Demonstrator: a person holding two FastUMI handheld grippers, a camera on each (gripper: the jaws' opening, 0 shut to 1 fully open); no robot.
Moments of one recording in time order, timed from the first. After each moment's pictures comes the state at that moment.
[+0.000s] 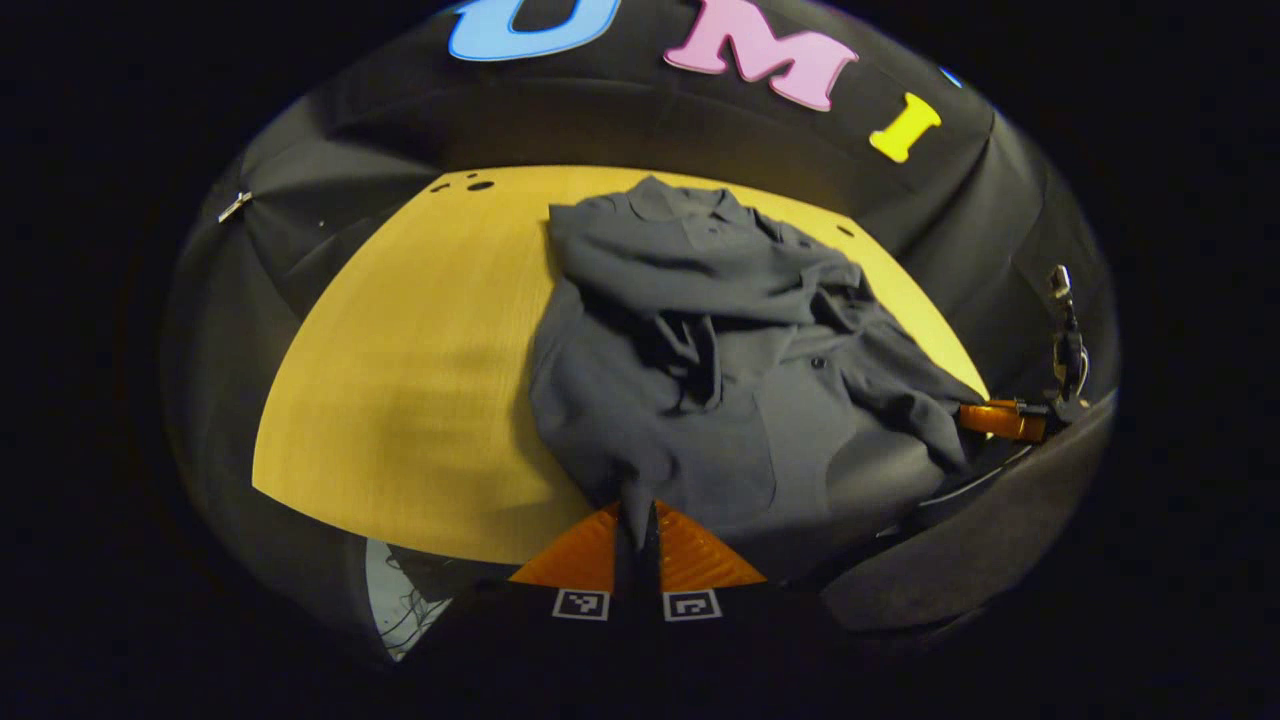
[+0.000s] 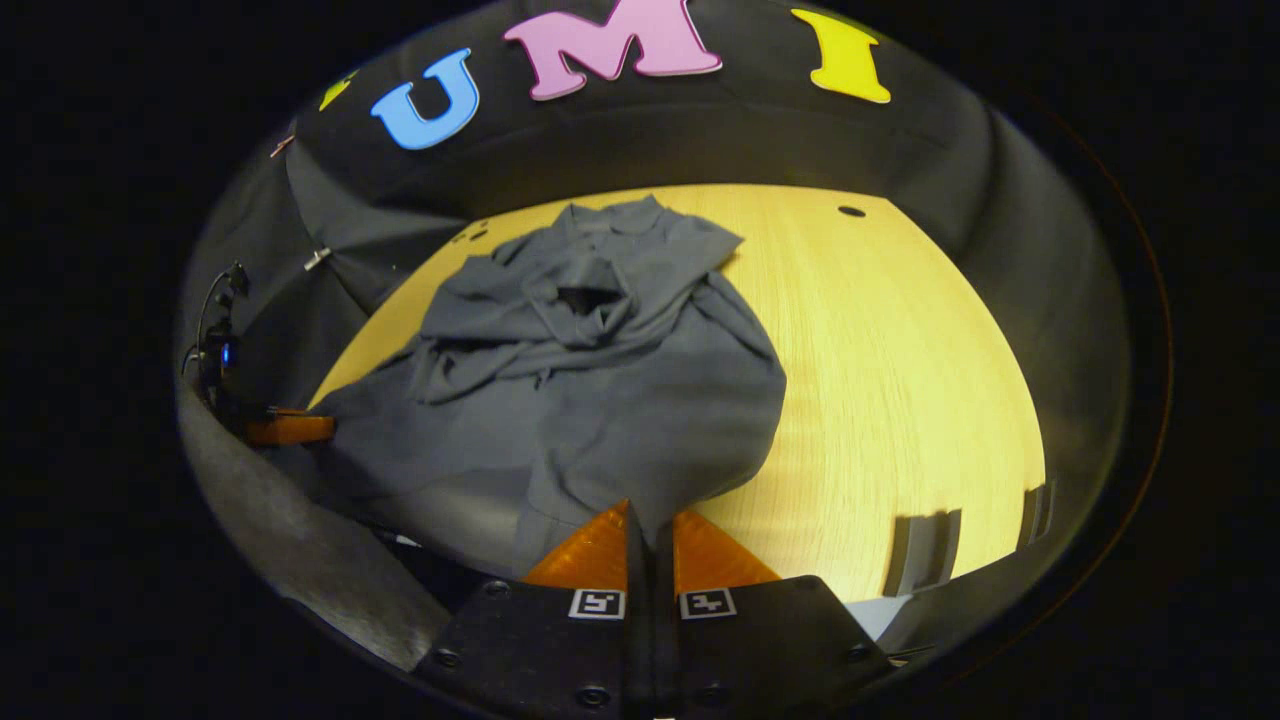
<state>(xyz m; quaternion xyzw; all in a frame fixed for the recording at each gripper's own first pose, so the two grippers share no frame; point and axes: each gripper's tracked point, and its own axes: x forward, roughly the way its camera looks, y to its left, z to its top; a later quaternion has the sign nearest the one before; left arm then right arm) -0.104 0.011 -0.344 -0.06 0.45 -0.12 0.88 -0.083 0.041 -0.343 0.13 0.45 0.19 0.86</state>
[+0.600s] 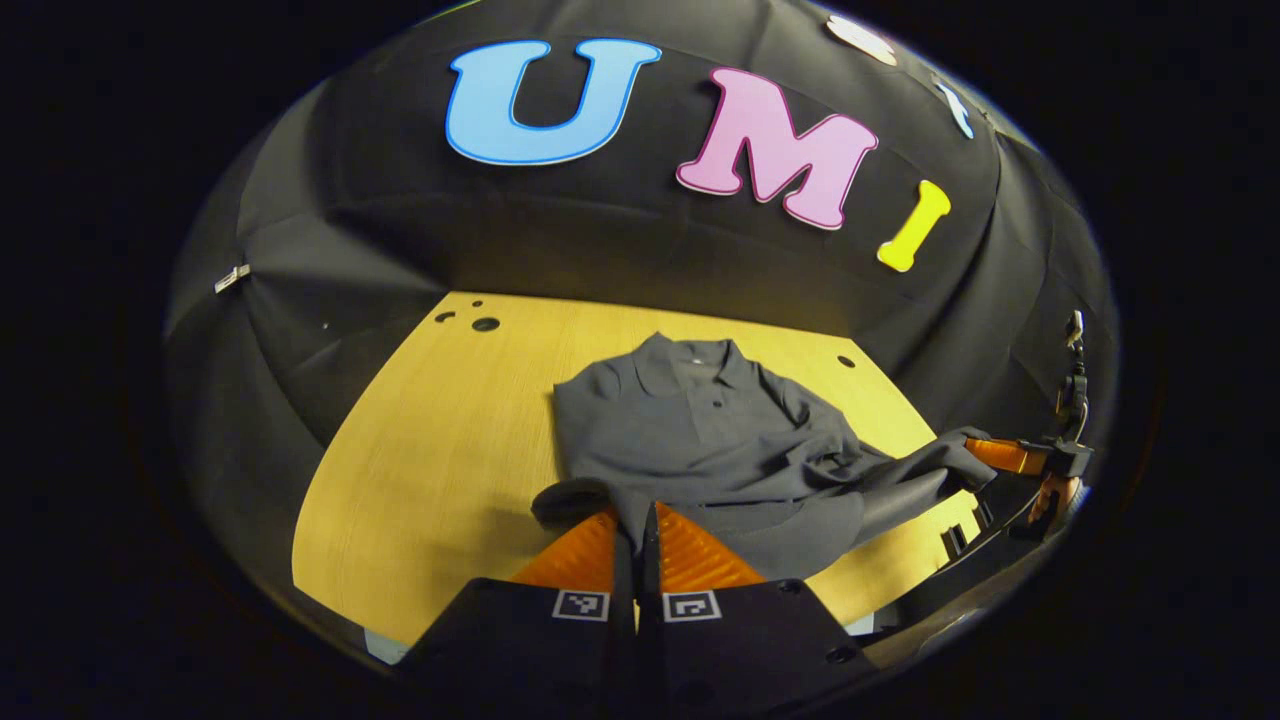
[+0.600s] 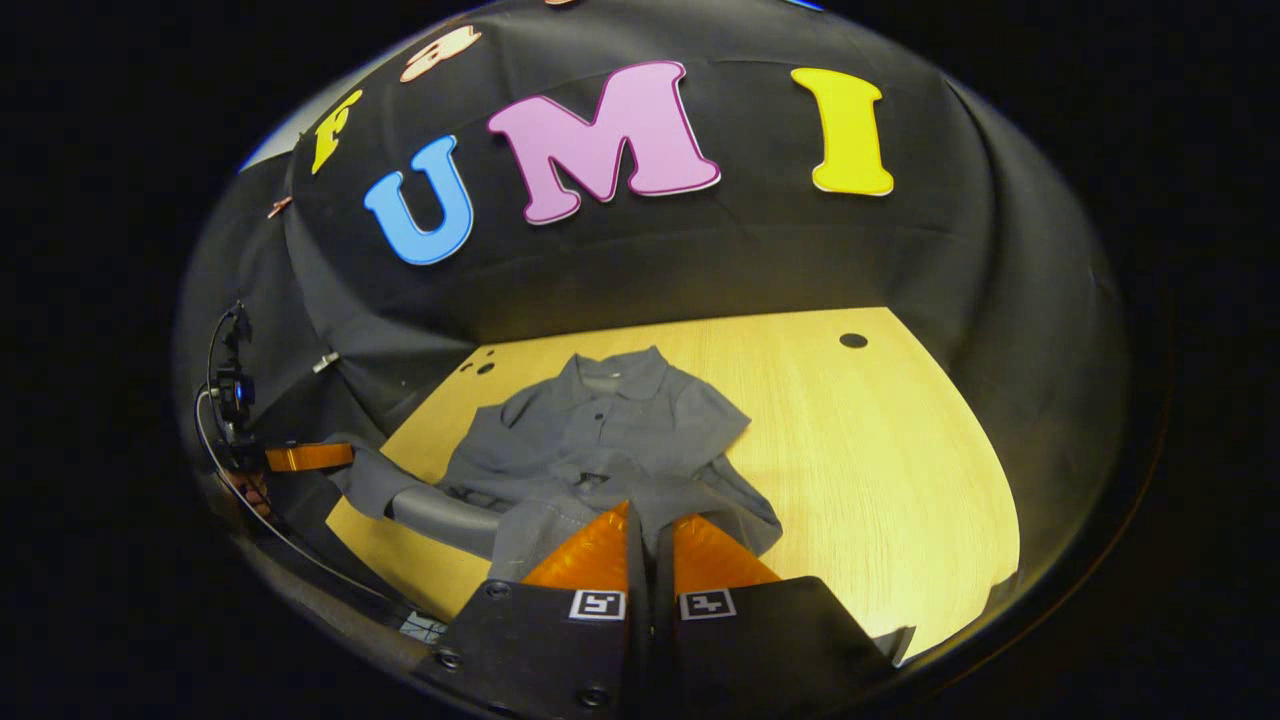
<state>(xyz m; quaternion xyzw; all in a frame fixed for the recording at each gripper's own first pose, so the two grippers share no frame) 0.023 0.017 -0.238 -0.07 0.31 -0.11 0.94 0.058 0.038 -0.249 0.18 0.32 0.17 0.92</state>
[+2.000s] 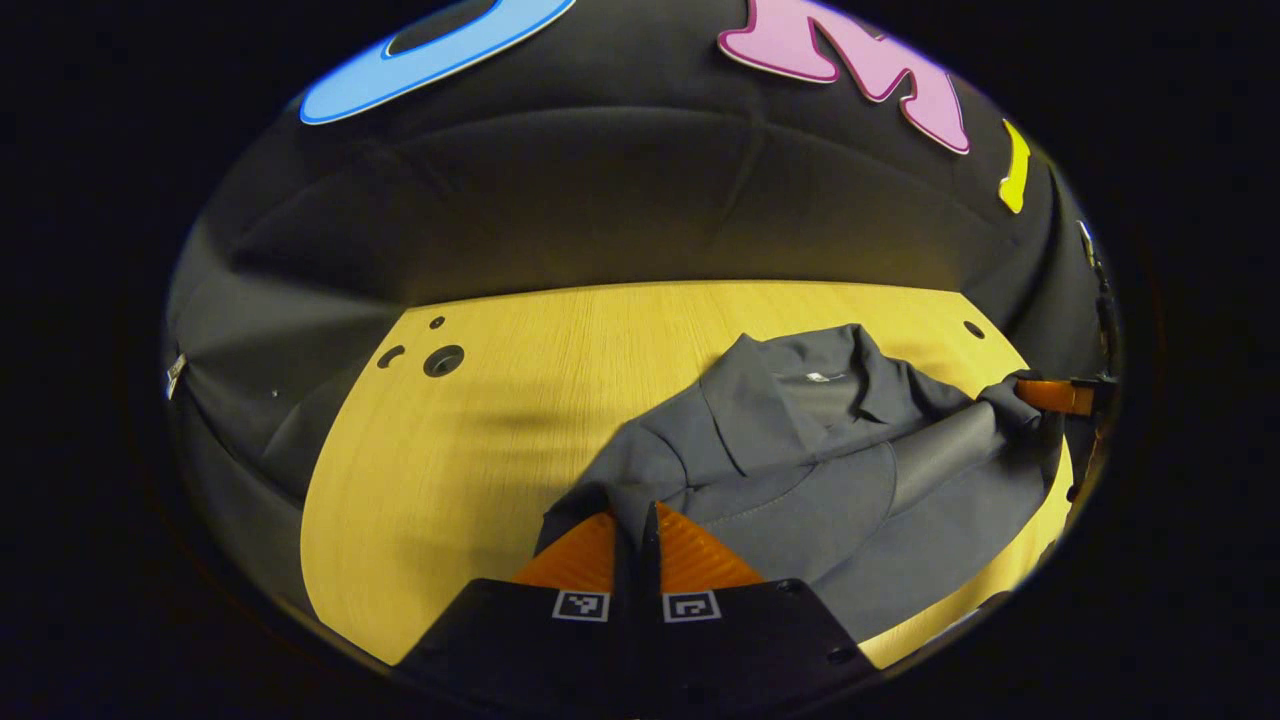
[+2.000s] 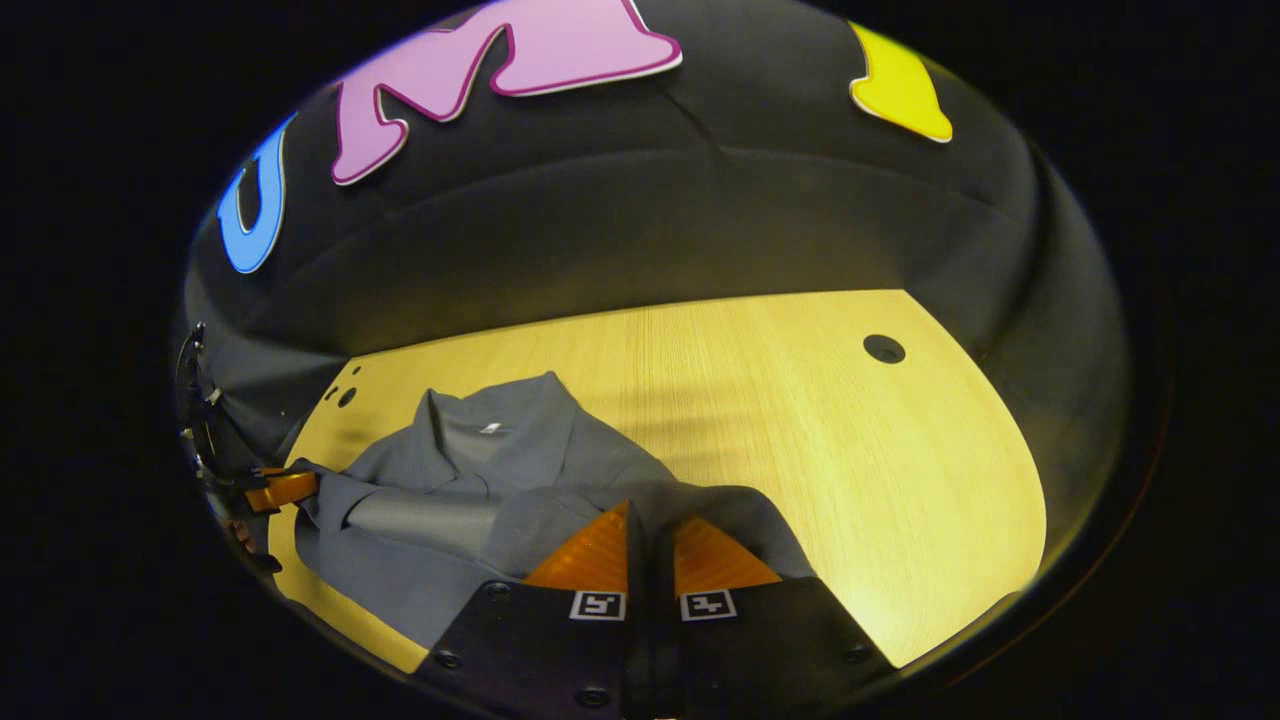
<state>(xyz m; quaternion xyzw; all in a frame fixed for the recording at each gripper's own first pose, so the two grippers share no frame) 0.265 0.008 -0.359 0.03 0.39 -0.07 0.92 0.288 0.076 -0.401 0.14 0.42 0.07 0.89</state>
